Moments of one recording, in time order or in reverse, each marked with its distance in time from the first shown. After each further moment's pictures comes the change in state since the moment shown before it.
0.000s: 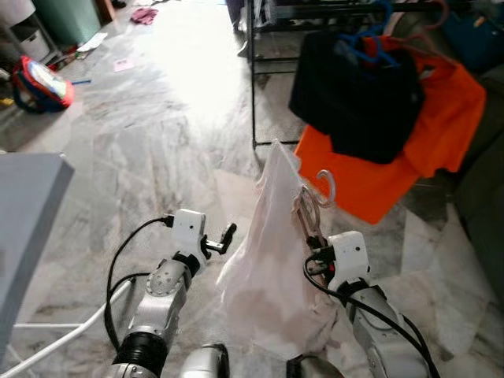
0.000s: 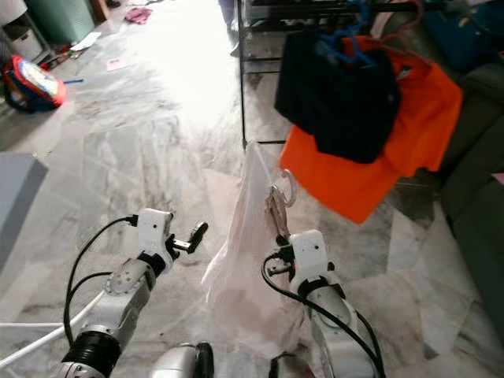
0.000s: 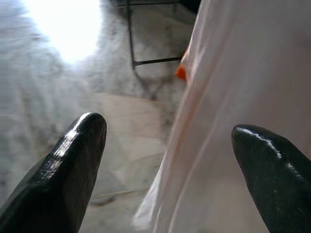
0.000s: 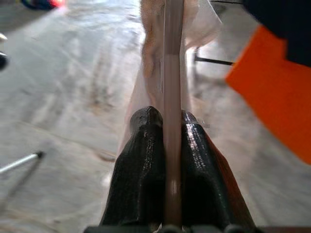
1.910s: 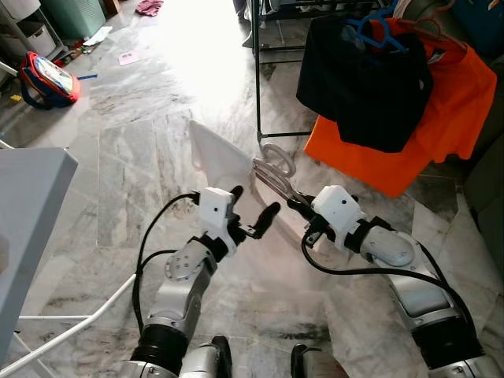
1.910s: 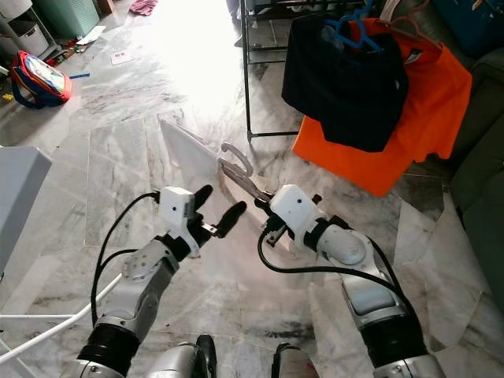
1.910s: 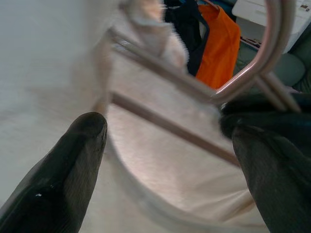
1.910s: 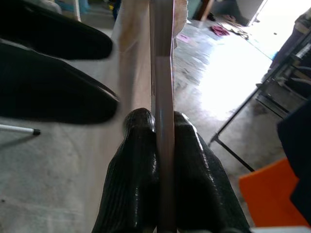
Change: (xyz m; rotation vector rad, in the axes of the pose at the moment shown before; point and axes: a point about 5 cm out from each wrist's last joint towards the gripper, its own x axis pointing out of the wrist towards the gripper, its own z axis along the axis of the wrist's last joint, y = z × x) left arm 0.013 -0.067 0.055 -0.082 -0.237 -0.363; right arm 0.032 -0.025 0.078 -0.506 -0.165 0.399
